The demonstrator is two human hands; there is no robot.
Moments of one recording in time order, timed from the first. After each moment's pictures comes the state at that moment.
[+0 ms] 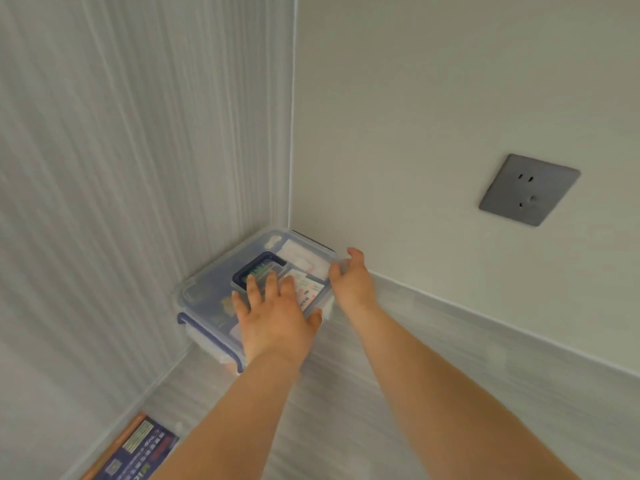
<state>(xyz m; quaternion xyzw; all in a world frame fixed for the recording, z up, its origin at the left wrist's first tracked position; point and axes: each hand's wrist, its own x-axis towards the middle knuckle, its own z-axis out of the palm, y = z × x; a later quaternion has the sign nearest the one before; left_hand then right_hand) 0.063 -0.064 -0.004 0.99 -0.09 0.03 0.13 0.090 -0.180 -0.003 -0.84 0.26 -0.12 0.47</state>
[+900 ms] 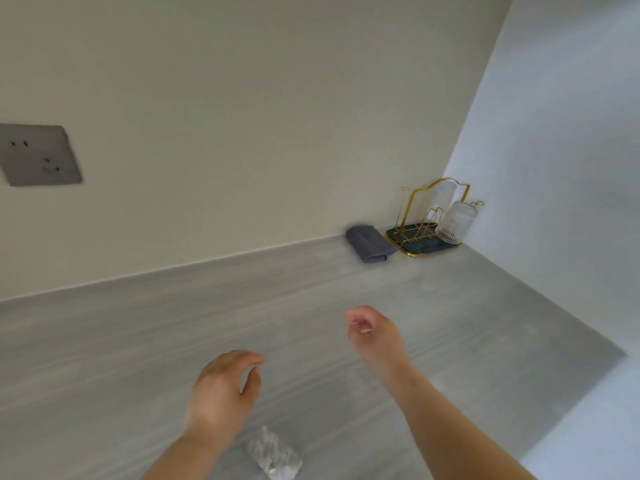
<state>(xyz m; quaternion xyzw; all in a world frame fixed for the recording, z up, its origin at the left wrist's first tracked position) -0.270 -0.252 -0.044 0.72 -0.56 -0.10 0.39 -0.449 -0.365 -0.007 -0.69 0.54 -0.31 0.36</state>
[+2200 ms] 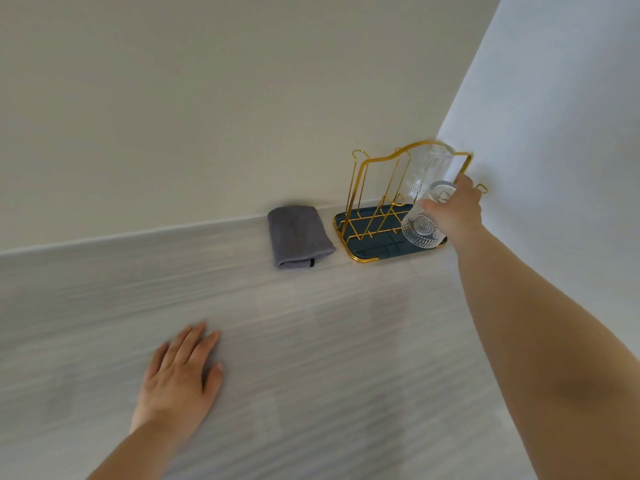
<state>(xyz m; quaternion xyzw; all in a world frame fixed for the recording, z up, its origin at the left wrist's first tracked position) -0.408 -0.498 -0.110 0.86 -0.49 -0.11 0.11 -0.640 -0.808 0.023 -0.65 0.65 -0.31 0.22</state>
